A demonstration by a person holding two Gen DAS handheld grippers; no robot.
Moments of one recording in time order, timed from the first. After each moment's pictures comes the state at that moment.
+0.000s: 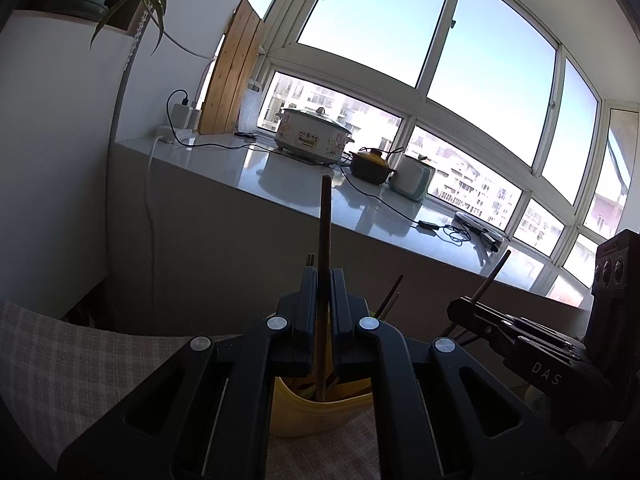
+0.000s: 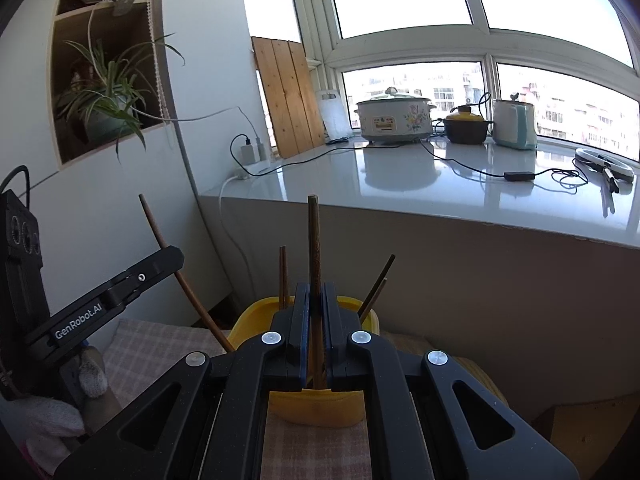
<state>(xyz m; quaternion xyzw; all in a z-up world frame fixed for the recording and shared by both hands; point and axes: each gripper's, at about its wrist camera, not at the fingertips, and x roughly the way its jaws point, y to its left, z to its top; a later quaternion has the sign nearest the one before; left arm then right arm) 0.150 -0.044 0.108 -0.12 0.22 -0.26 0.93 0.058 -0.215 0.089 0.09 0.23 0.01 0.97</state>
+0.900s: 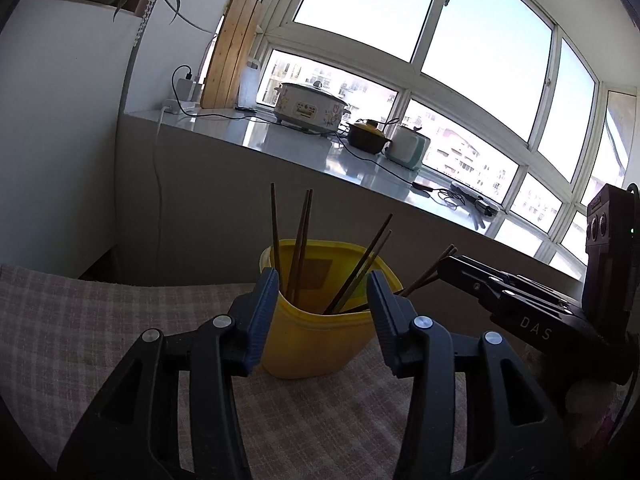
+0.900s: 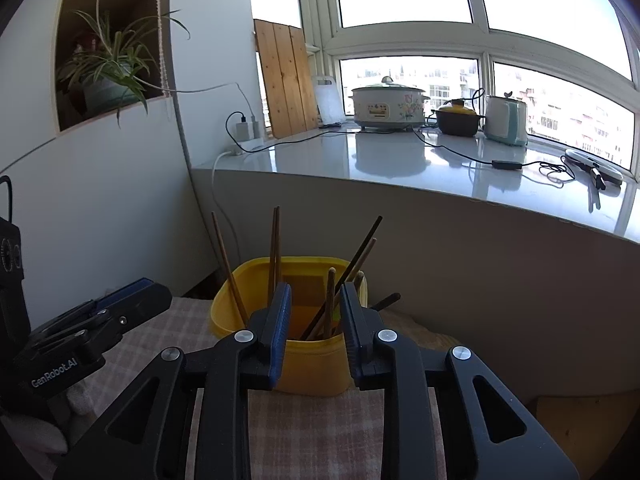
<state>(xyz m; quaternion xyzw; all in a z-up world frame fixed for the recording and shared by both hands) 0.101 -0.036 0.084 -0.10 0.24 -0.26 0.93 0.034 -0.205 0.074 0.06 0.26 -0.01 0.96</state>
